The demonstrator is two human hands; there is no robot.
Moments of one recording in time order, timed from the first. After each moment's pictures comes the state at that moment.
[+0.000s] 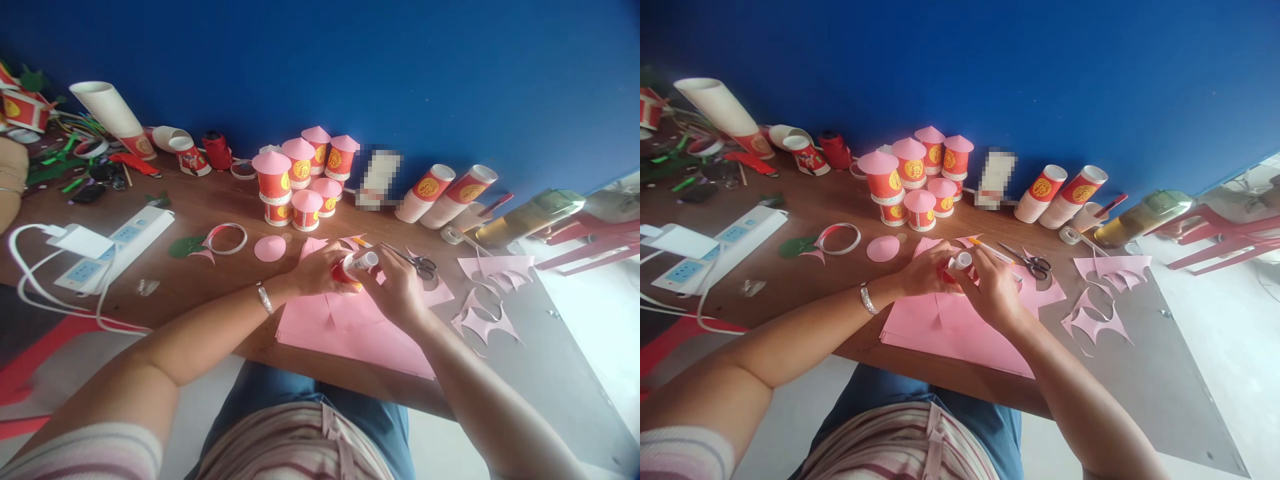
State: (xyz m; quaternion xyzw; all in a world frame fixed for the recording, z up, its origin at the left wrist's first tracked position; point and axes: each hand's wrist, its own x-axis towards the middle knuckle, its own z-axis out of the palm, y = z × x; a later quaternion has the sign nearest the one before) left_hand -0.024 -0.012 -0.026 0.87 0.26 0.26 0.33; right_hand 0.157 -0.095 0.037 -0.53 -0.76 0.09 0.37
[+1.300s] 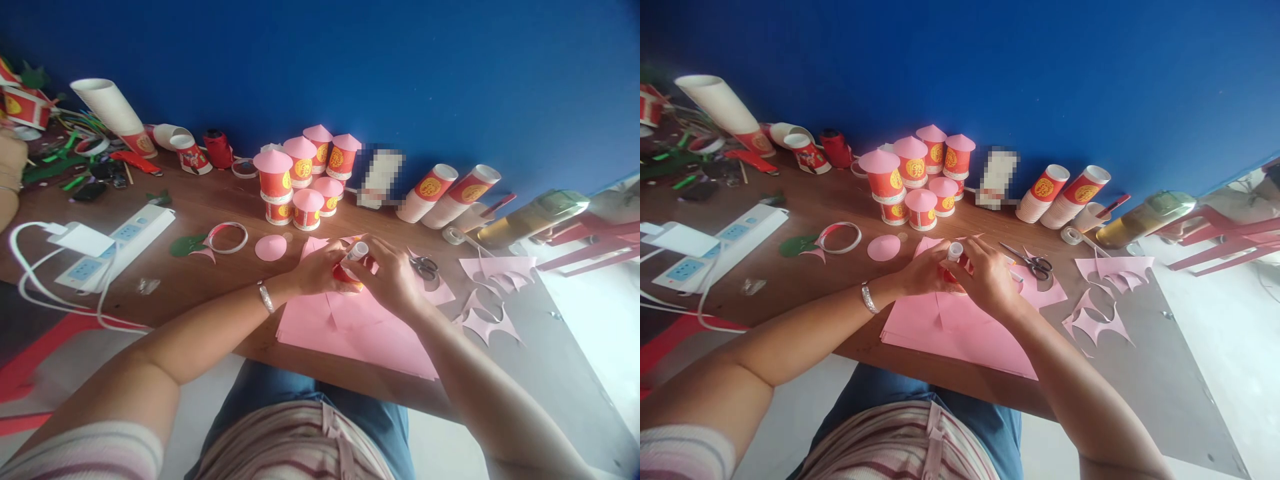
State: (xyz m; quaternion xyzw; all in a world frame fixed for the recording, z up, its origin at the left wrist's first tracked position) left_hand -0.024 -0.013 -0.025 0.85 0.26 0.29 0.35; right_hand 0.151 -0.076 0.045 -0.51 -0.78 0.12 0.34
